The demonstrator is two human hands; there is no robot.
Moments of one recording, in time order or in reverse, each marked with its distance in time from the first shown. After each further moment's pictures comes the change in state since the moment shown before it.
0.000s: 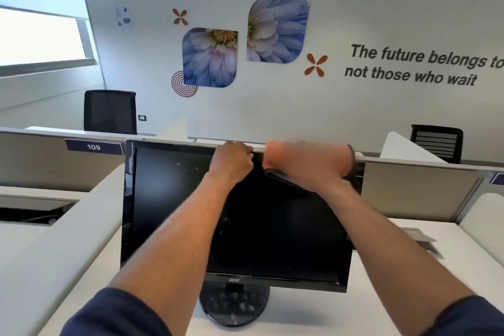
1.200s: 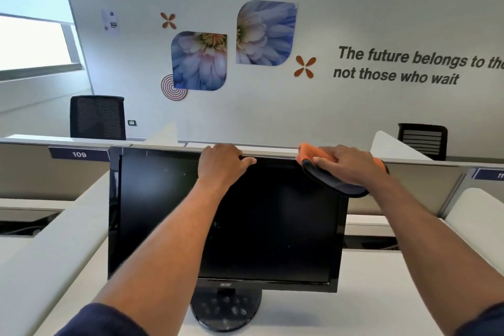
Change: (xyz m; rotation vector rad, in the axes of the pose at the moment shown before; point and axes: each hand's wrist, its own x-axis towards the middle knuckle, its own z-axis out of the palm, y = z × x) left_hand 0.002 0.007 0.005 0.130 0.074 0.027; right_hand -0.020 0.106 -0.026 0.138 -0.210 0.158
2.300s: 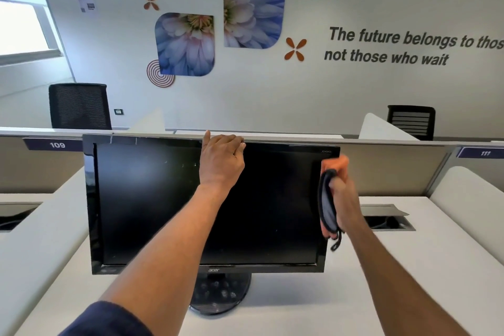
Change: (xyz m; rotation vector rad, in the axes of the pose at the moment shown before) left_hand -0.015 0.024 0.053 -0.282 0.246 0.033; right_hand -0.068 0.000 0.101 1.382 0.376 0.425
